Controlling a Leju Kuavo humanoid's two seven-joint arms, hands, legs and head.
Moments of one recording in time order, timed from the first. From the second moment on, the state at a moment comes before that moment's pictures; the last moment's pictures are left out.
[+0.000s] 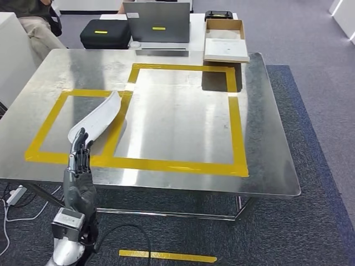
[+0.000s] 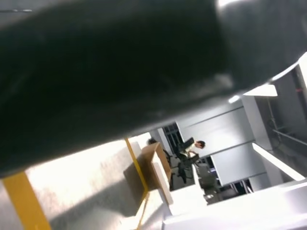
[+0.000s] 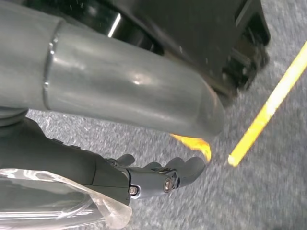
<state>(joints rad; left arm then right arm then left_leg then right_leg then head) 0.06 -0.02 -0.40 -1.71 -0.19 0.38 -0.67 -0.03 0.20 -0.53 -0.20 1.15 -0.03 -0.16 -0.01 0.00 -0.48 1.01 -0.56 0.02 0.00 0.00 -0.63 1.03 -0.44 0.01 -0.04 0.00</state>
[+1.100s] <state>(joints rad) 0.16 -0.01 -0.68 -1.59 -0.03 0.28 -0.64 -0.06 0.17 -0.48 -0.20 1.14 0.01 -0.02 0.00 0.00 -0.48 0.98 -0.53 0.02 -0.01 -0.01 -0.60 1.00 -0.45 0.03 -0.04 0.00</state>
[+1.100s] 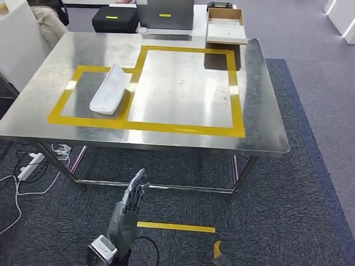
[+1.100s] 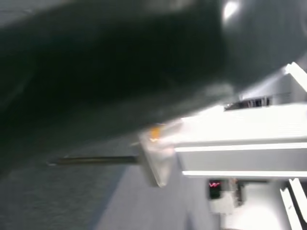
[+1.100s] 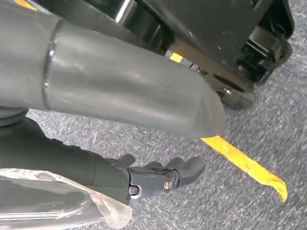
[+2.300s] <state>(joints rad) 0.02 -0.09 -0.09 -0.20 -0.39 0.22 -0.04 -0.03 0.19 -0.58 -0.19 1.07 0.04 0.02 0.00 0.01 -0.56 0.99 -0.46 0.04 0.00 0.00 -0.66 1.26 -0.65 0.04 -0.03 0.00</state>
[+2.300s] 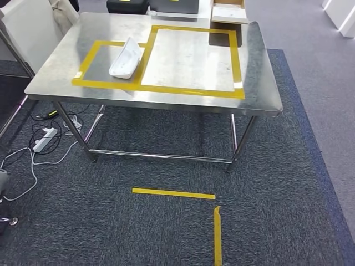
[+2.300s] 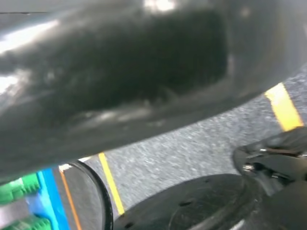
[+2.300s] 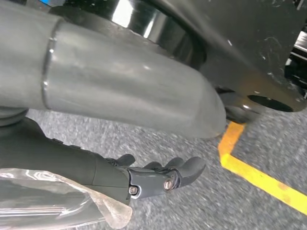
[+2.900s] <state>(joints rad) 0.01 -0.08 -0.13 -0.18 -0.39 0.19 0.02 -0.03 0.19 -0.58 -0.19 1.11 0.04 0.01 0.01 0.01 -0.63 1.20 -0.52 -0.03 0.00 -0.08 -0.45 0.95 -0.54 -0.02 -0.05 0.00</state>
